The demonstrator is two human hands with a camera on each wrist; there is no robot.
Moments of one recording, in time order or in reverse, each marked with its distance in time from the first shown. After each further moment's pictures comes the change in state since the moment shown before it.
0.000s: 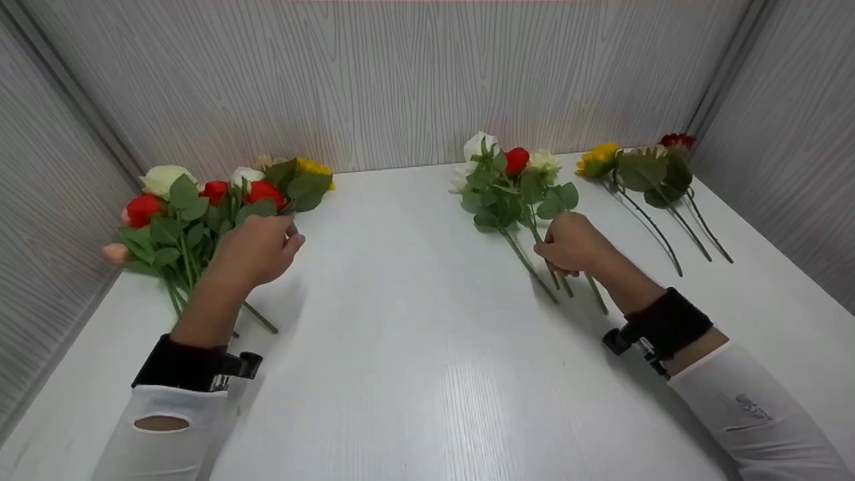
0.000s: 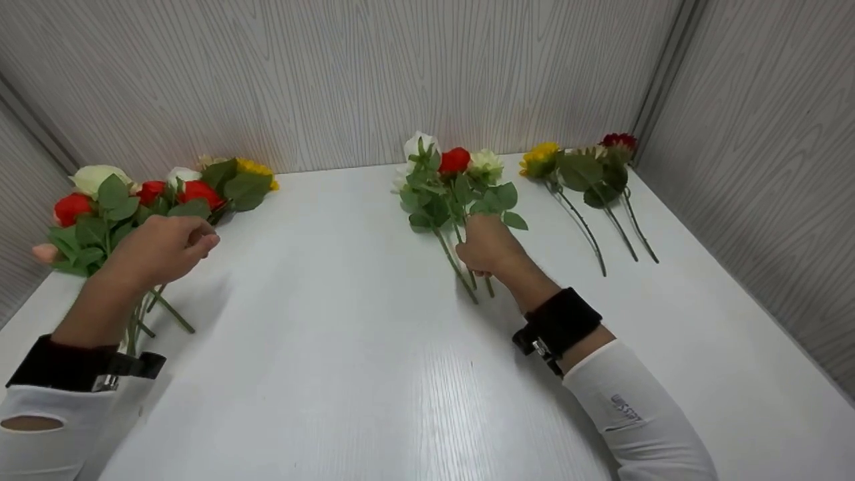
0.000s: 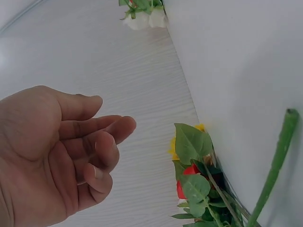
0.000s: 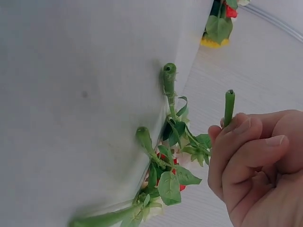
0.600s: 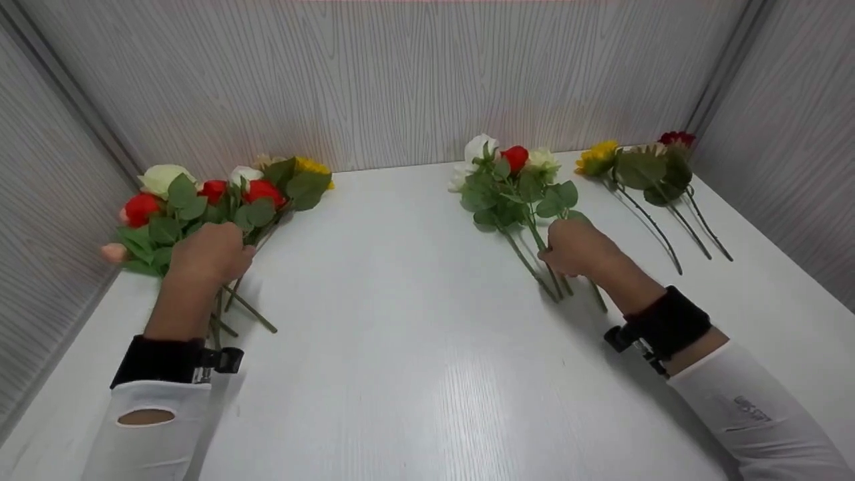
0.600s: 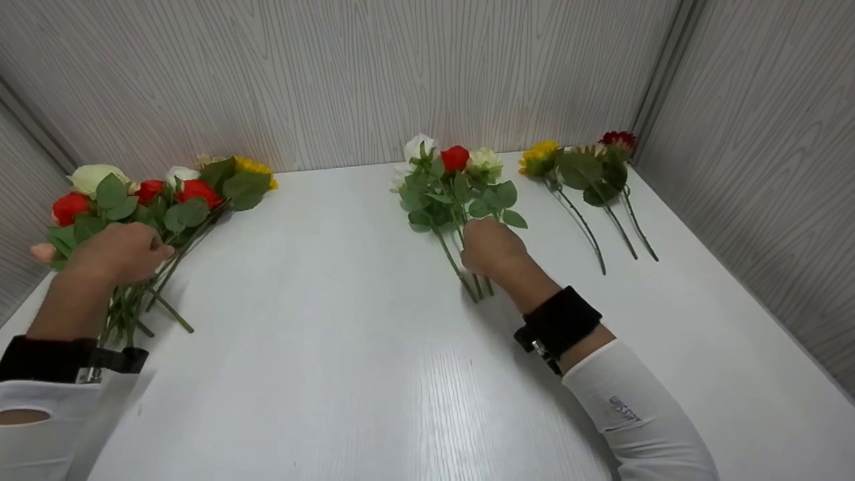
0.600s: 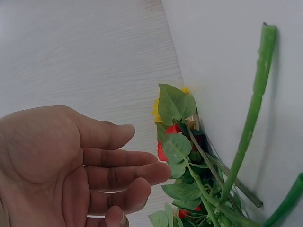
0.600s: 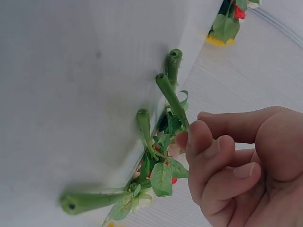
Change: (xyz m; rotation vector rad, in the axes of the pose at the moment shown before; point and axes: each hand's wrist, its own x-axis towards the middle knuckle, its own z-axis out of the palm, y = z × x) left_hand -0.004 -0.051 -0.013 0.114 -0.147 -0.179; right_hand -0.005 -0.003 -0.001 -0.165 -0.056 0.018
